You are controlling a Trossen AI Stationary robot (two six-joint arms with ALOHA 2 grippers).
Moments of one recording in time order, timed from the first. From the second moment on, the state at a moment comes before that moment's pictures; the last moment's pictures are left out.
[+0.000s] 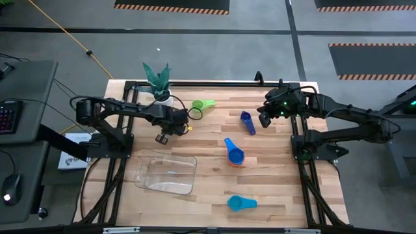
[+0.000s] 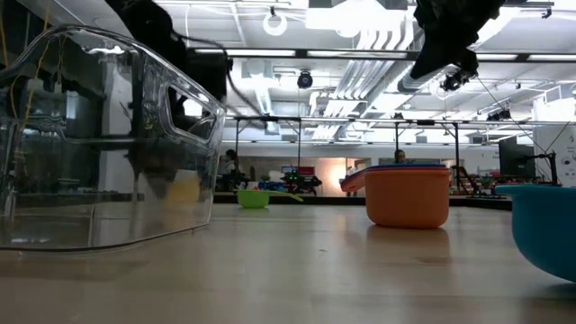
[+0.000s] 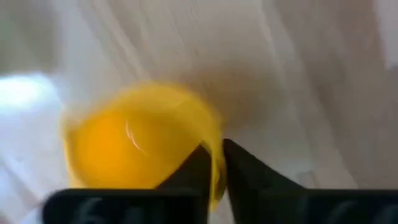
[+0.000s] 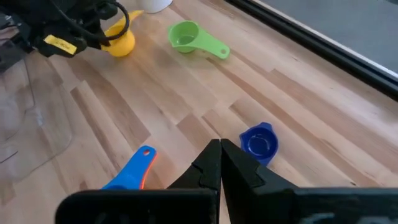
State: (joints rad) left arm 0.24 1.57 0.86 -0.72 -0.17 0.69; right arm -0.27 0.94 0.97 -0.79 0.13 0.46
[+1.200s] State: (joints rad) left arm -0.25 1.60 1.26 -0.70 -0.37 0.89; right arm -0.17 1.59 0.97 0.29 -0.28 1.21
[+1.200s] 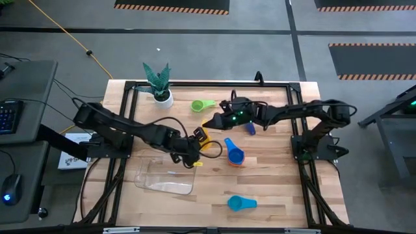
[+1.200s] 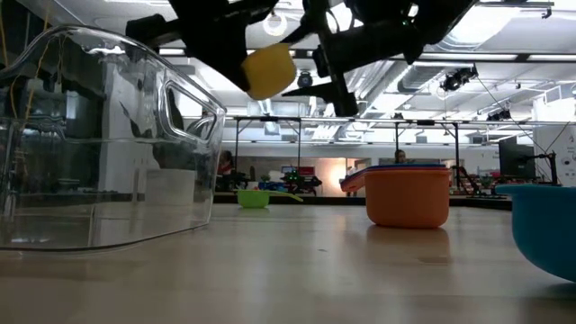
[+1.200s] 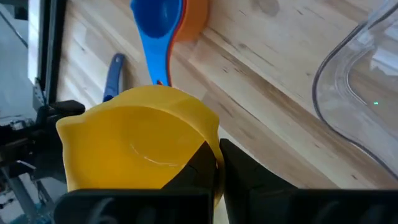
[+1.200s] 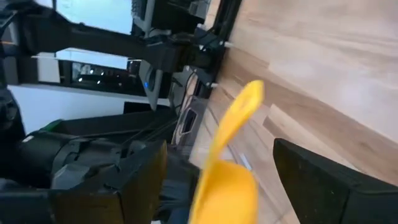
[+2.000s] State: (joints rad) left arm -0.25 1.57 1.27 -0.62 -0.35 0.74; right arm -0.17 1.55 0.97 0.19 -0.22 1.11
